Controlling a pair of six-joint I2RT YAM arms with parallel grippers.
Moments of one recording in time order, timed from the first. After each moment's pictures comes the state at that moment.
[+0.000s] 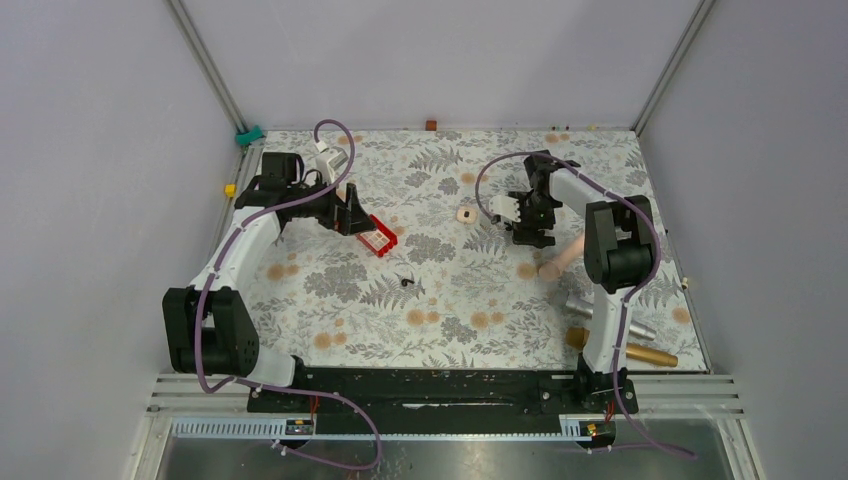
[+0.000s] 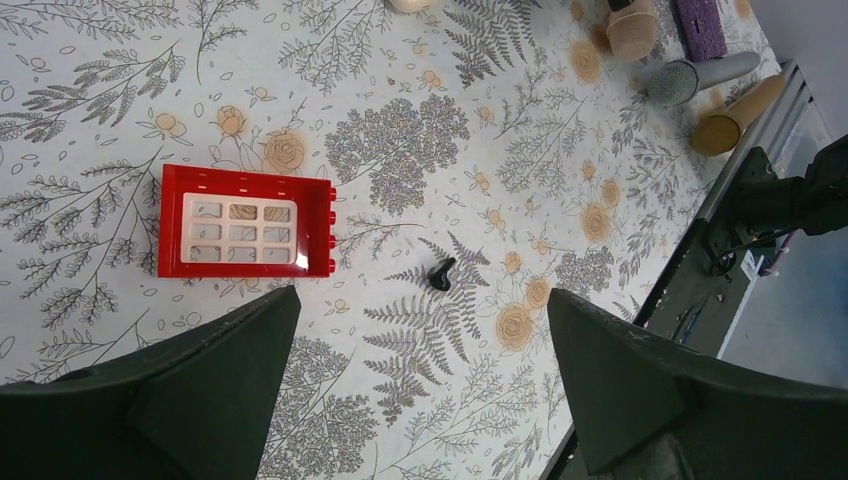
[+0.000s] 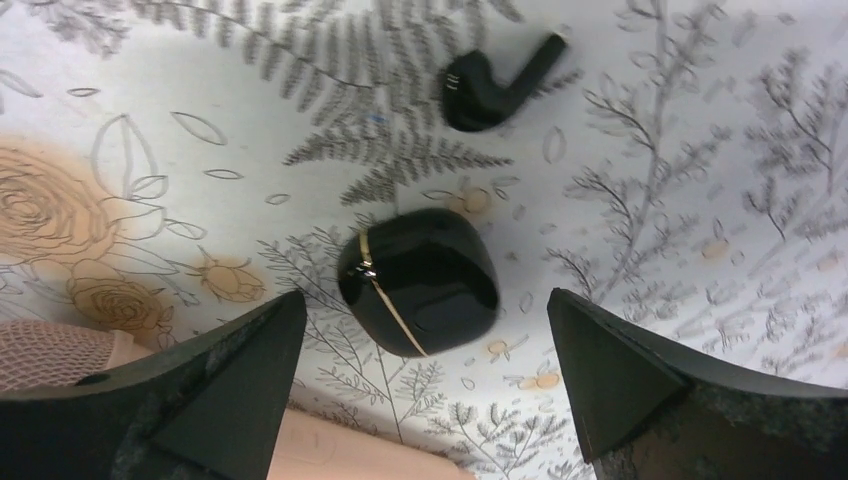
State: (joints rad) left arm -0.04 1.44 1.14 -0.55 0.87 0.16; right arm 0.19 2.06 1.50 -0.87 -0.10 -1.38
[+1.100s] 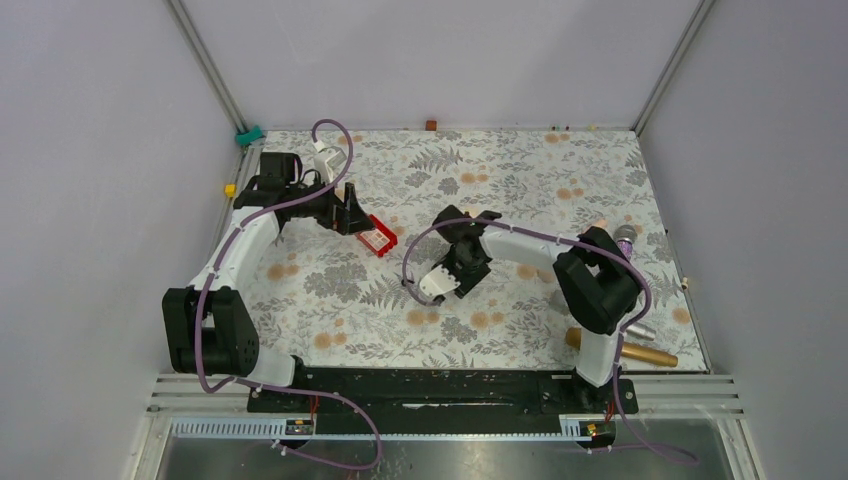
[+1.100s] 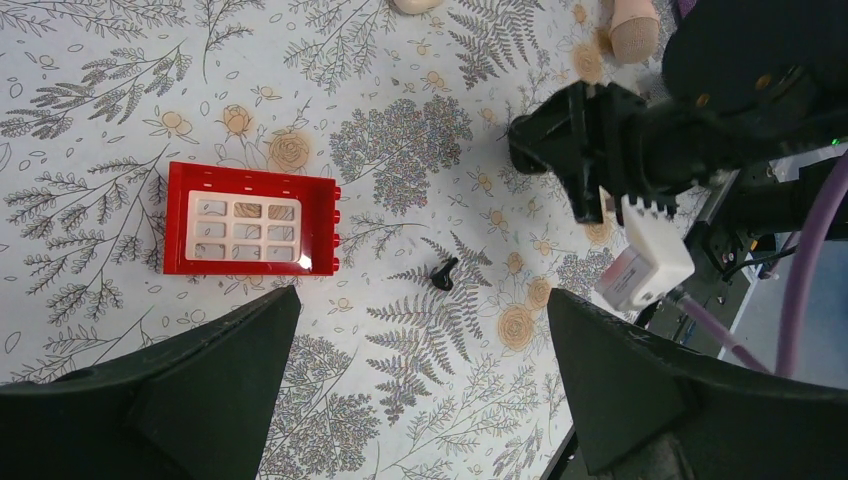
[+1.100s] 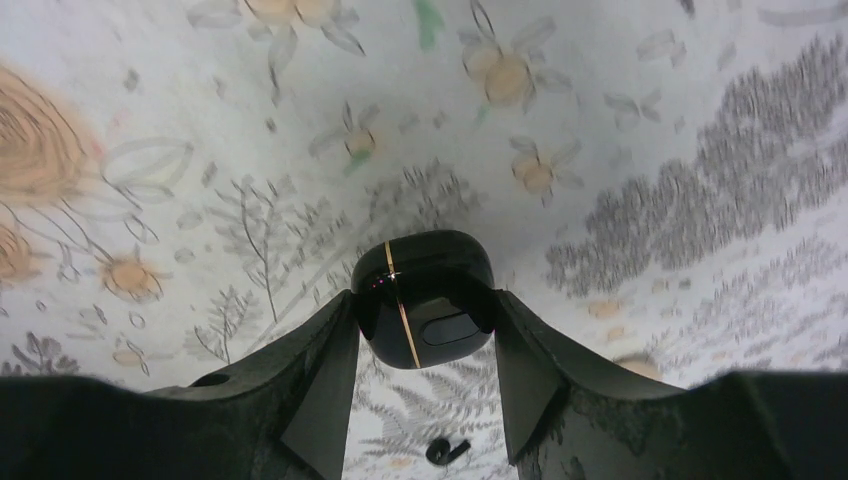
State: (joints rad) left arm -0.03 1.44 1.14 -0.55 0.87 0.16; right arm 0.75 1.85 1.24 -0.78 -0.09 -1.61
